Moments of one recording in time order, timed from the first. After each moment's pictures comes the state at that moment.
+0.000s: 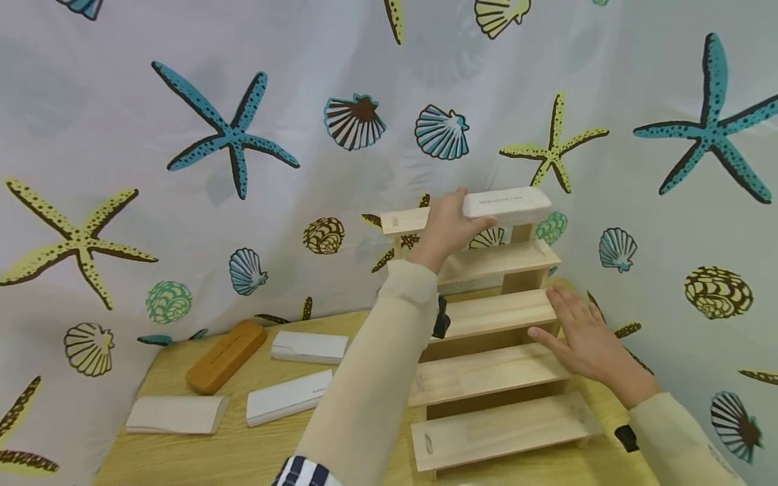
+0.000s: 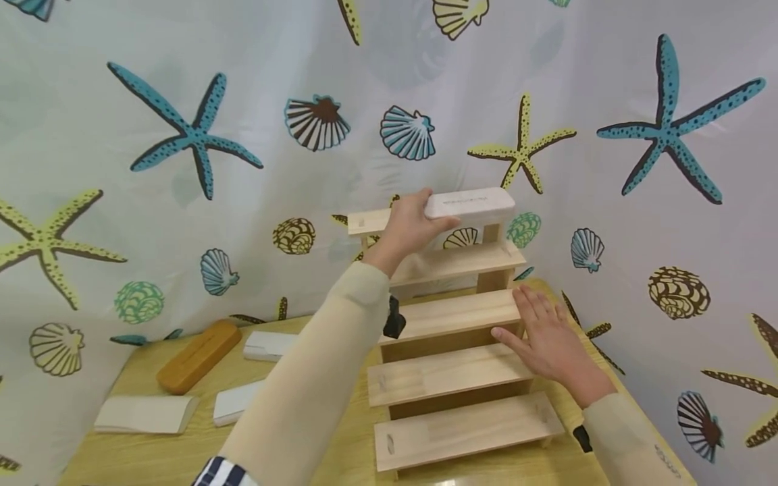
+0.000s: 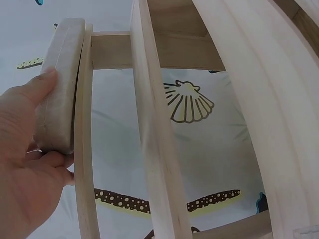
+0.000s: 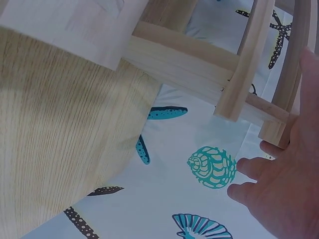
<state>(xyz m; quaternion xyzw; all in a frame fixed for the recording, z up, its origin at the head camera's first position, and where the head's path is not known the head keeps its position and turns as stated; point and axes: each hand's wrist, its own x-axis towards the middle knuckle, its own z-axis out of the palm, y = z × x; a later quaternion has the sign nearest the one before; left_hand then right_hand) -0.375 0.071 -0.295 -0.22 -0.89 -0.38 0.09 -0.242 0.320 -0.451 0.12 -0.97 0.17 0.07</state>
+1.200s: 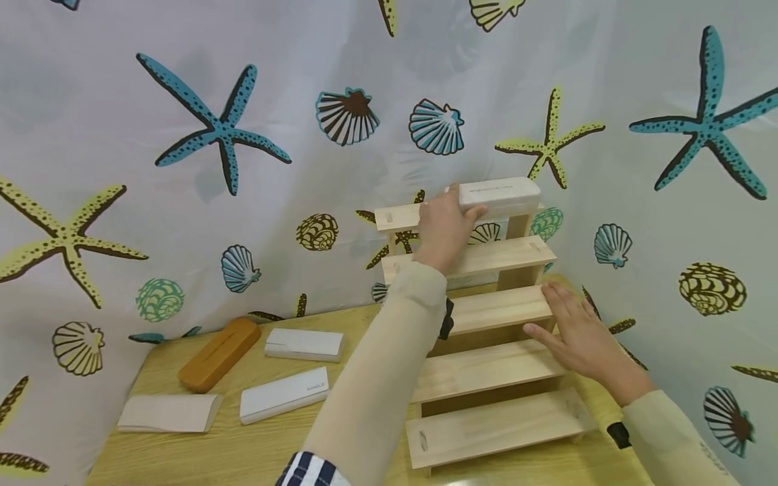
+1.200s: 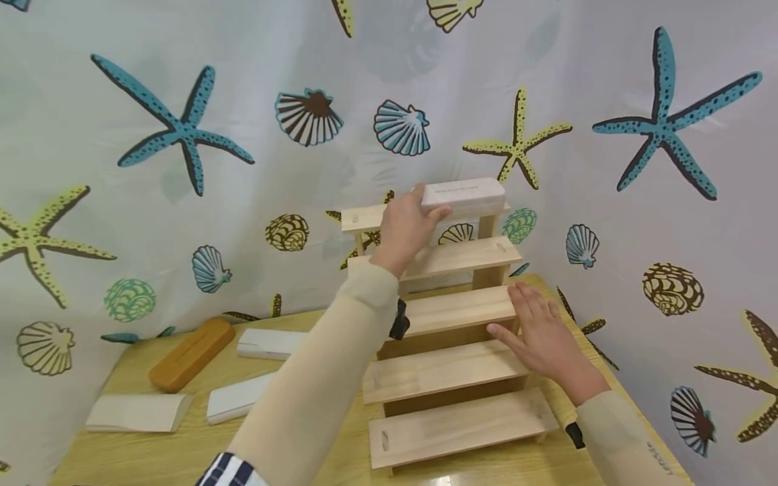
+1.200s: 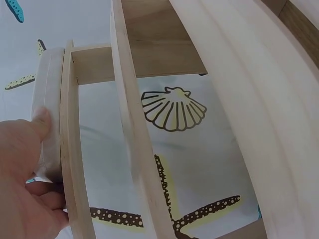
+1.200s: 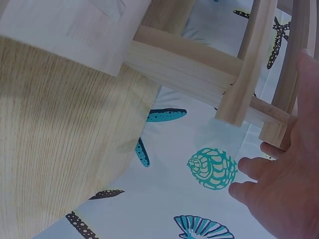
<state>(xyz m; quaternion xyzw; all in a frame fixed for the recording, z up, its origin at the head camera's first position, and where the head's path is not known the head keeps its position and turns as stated) -0.369 0.088 -0.299 -0.12 -0.95 -0.26 0.13 -0.243 0.323 -0.450 0.12 -0.97 0.19 0.06</state>
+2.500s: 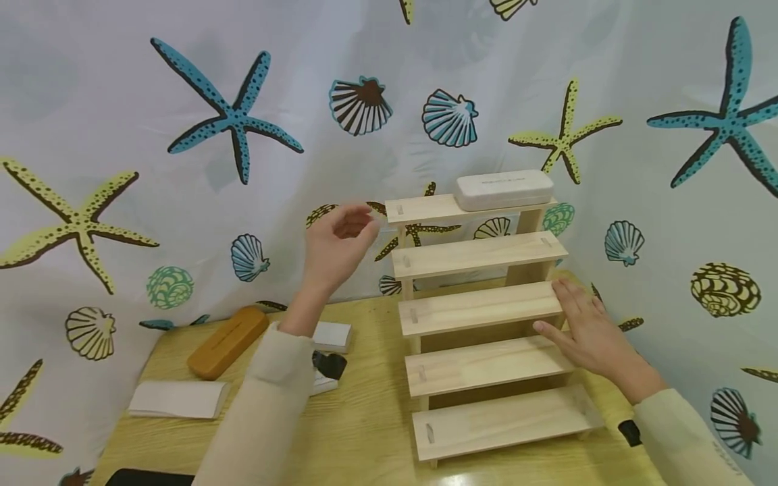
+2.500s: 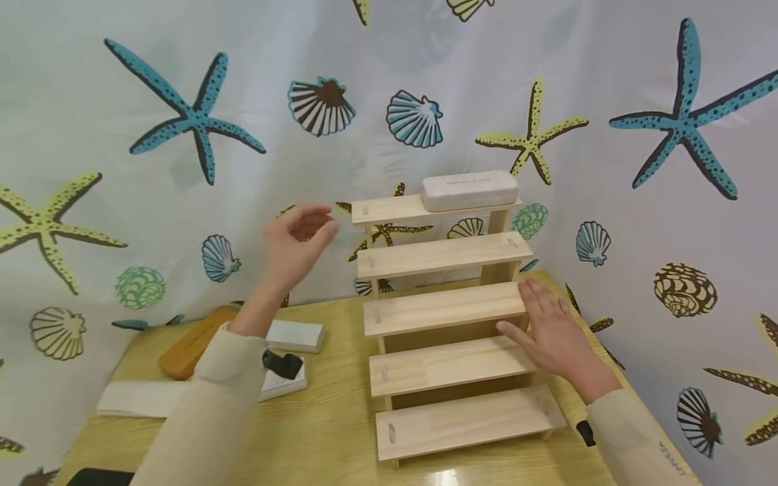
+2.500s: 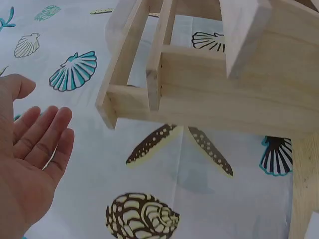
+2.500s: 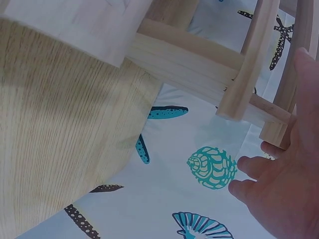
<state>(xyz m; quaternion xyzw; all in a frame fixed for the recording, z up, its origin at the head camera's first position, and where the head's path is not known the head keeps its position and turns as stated) -0.329 -0.101 -0.331 -0.22 -0.78 -0.54 0.23 -0.238 0.321 -0.450 0.13 -0.97 0.18 0.07</state>
